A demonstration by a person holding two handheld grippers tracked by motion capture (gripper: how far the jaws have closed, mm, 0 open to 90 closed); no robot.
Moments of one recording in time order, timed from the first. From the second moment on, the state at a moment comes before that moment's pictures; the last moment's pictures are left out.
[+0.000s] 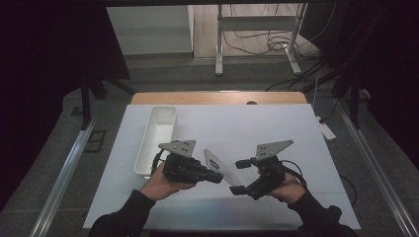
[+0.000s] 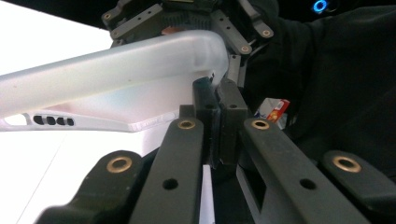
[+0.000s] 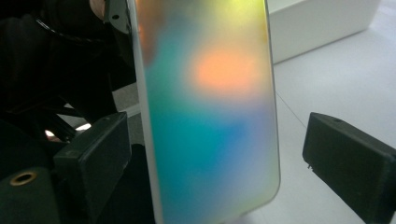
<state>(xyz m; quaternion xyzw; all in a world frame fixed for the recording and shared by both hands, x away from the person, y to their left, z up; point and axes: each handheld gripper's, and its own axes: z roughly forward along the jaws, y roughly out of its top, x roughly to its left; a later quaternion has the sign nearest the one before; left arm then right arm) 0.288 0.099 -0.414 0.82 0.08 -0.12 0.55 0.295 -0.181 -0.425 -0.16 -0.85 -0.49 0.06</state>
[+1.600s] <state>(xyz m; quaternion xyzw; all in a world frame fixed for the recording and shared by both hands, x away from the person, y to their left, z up) 0.296 0.107 -0.416 0.86 0.21 -0.01 0.47 0.287 -0.206 -0.434 -0.23 -0.88 -0.42 -0.05</state>
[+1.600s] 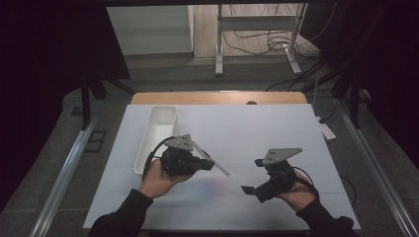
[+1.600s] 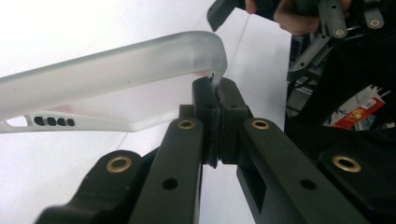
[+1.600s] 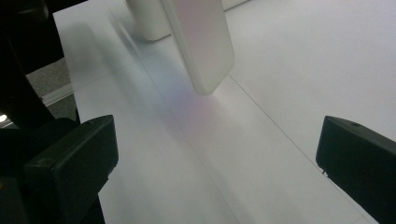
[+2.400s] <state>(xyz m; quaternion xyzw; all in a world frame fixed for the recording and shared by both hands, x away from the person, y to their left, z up) 0.313 0.129 -0.401 0.86 0.26 0.04 0.43 0.274 -0.239 -0.437 -0.27 -0.87 -0.40 -0.09</state>
